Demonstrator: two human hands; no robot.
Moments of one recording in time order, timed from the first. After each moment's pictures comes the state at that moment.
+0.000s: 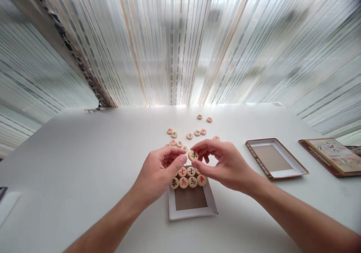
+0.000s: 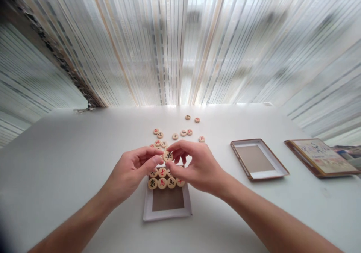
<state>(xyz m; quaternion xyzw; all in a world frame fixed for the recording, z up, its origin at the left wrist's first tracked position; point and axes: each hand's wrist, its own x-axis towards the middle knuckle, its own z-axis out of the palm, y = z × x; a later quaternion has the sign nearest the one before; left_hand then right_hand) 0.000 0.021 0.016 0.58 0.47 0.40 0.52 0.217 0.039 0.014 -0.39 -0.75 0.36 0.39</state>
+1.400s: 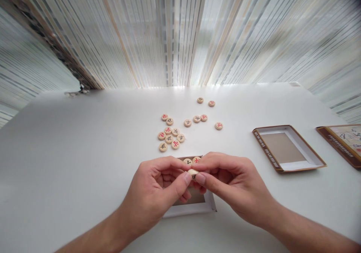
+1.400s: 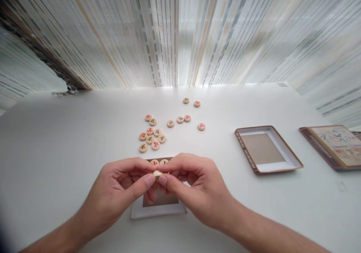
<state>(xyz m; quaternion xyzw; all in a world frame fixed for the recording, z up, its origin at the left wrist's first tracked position) 0.017 -0.011 0.012 0.49 0.45 0.39 0.64 0.220 -0.007 -0.002 -0.37 -0.54 0.61 0.46</state>
